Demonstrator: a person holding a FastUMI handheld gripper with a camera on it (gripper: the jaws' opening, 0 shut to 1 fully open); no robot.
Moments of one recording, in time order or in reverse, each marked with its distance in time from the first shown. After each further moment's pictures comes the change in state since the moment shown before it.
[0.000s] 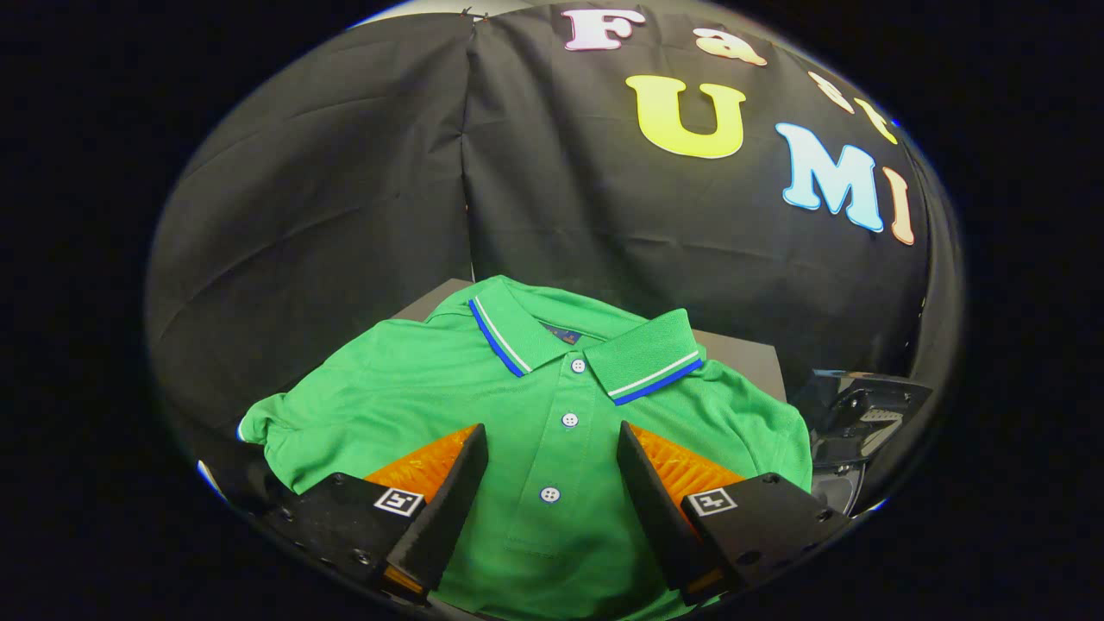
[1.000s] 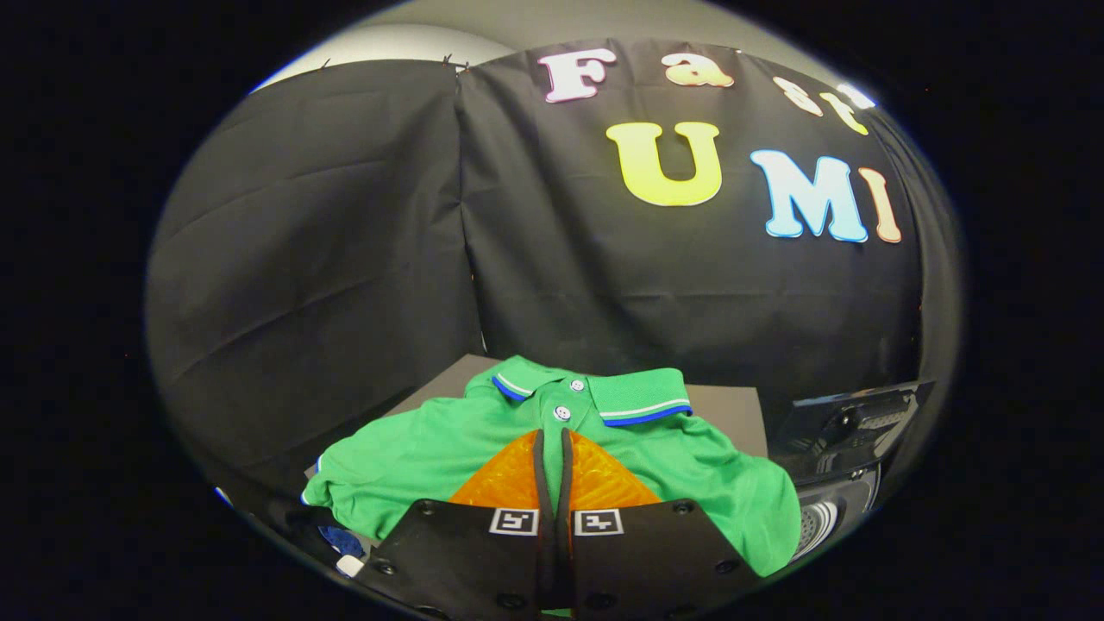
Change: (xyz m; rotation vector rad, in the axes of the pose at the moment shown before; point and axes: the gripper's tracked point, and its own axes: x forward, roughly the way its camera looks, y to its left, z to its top) arm -0.048 -0.004 0.055 0.085 -0.241 0.033
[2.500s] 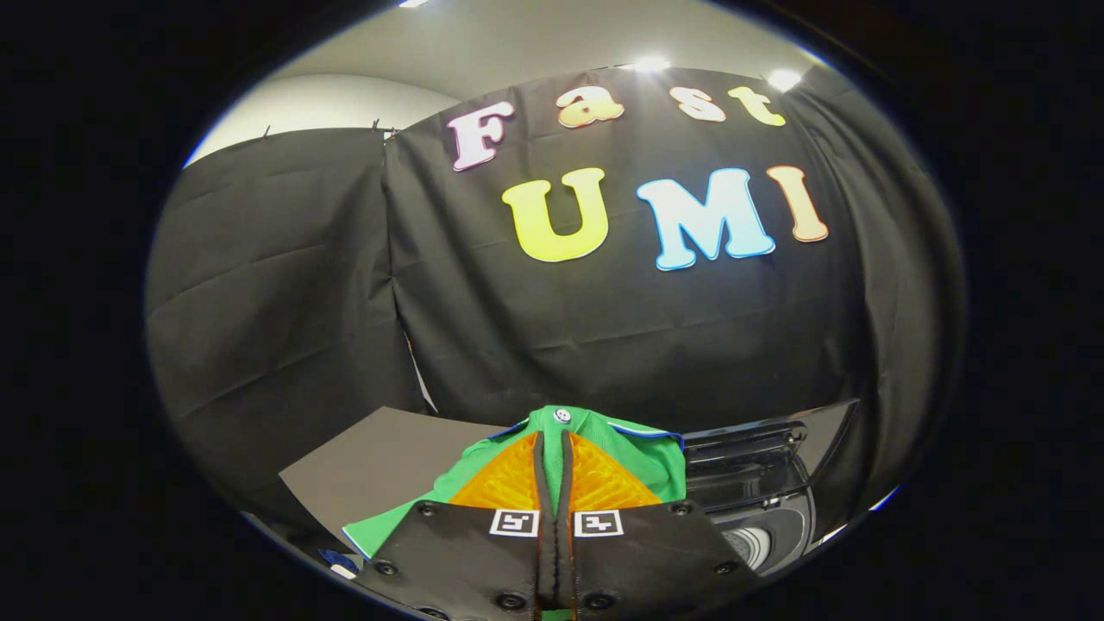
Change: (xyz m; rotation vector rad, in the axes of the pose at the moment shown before) arm -0.095 -0.221 0.029 0.107 -0.142 -0.093
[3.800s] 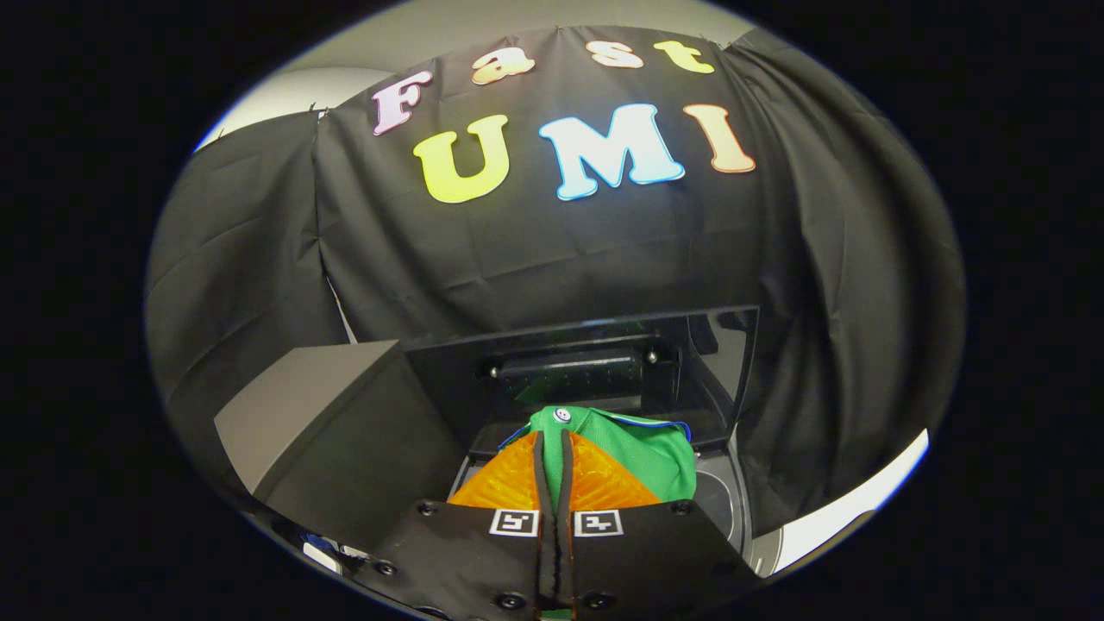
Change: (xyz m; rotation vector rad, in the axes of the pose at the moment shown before) arm -0.008 -0.167 -0.123 0.054 0.167 -0.124
